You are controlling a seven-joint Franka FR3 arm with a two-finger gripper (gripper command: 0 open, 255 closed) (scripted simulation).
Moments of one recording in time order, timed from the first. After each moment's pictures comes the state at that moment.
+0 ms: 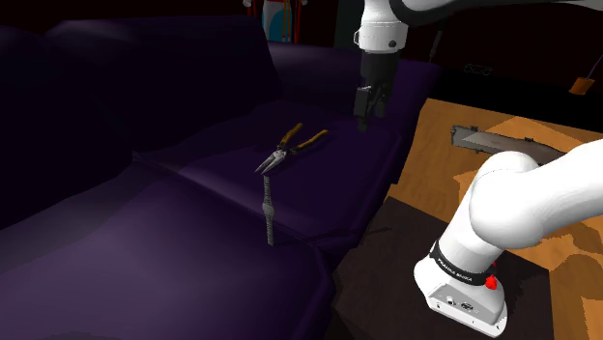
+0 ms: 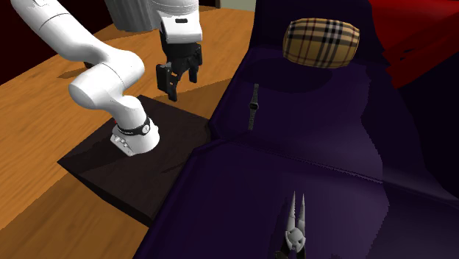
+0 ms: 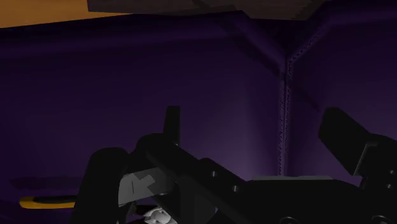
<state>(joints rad) 0.00 -0.75 0.03 -2.44 -0.02 1.60 0.02</state>
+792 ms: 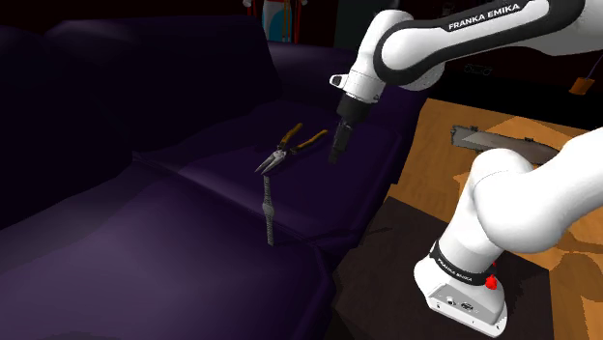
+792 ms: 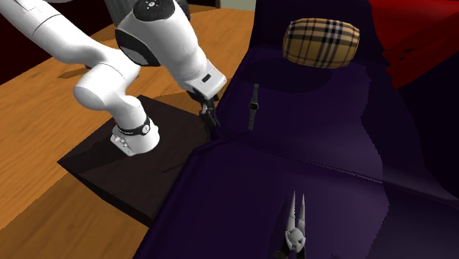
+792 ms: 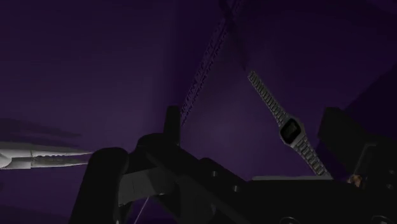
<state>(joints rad) 0.23 -0.69 -0.25 -2.72 0.20 2.18 -0.53</state>
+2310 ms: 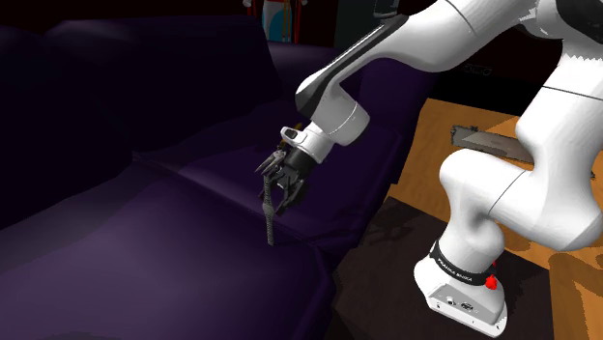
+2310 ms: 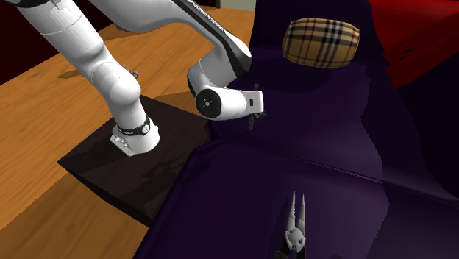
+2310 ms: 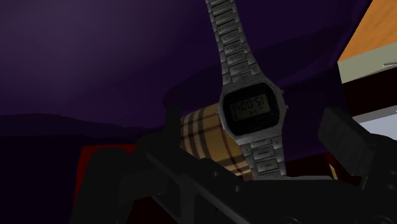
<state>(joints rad) 1.26 -0.21 -1.03 -2.60 1.22 2.41 -1.92</state>
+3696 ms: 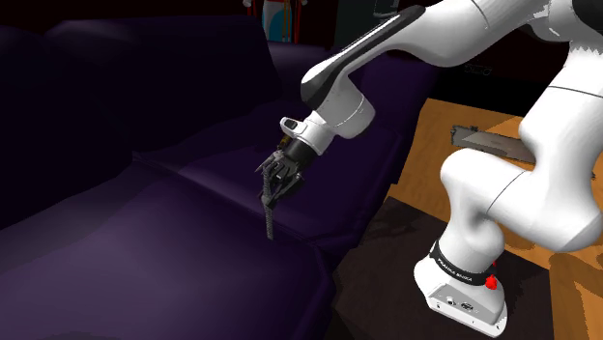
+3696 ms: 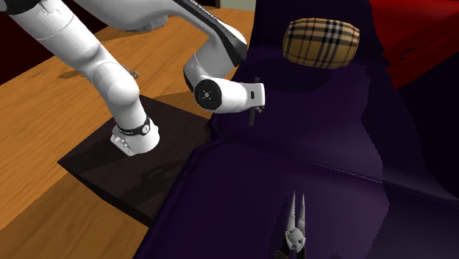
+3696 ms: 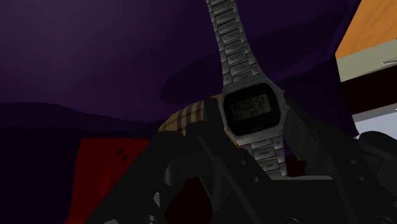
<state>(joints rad) 1.20 -0.31 -0.96 -2.60 1.10 2.45 -1.80</state>
